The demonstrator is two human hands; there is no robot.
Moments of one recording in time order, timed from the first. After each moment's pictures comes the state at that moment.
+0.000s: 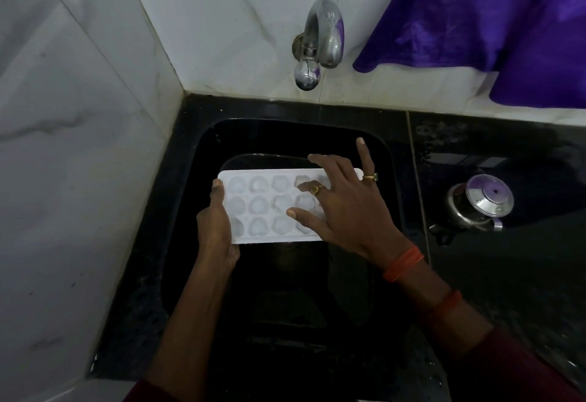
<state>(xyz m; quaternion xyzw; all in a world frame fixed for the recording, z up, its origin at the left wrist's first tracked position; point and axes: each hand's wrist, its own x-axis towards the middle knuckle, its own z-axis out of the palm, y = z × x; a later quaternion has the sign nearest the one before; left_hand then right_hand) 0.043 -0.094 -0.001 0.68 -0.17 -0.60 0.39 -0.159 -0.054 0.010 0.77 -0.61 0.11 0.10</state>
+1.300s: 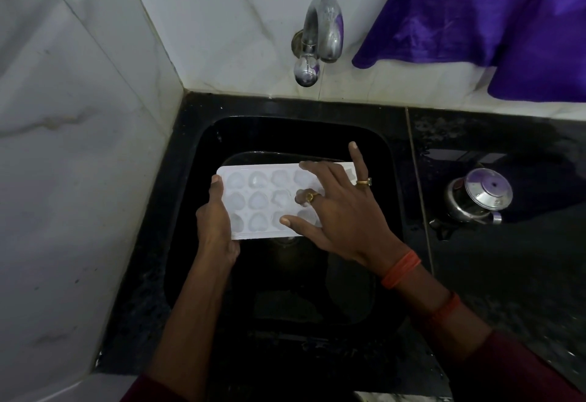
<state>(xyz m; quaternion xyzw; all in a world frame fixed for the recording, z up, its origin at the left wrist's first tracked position) 0.046 -0.092 0.004 0.68 -0.19 -0.59 0.40 -0.144 -0.039 0.013 0.78 -0.61 0.13 0.08</state>
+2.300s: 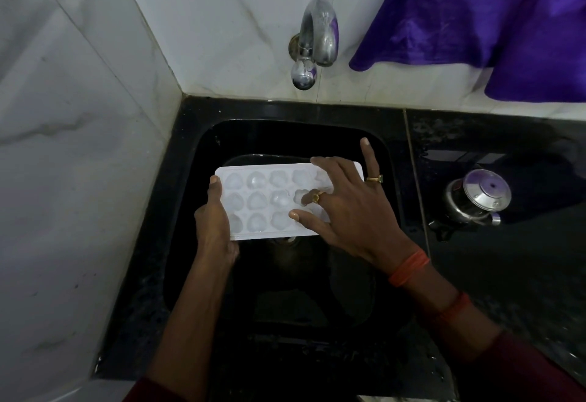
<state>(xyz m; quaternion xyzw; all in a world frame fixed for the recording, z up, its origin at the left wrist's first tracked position) 0.046 -0.098 -0.007 0.66 -0.18 -0.60 0.41 -0.158 -0.041 0.017 0.77 -0.61 0.13 0.11</state>
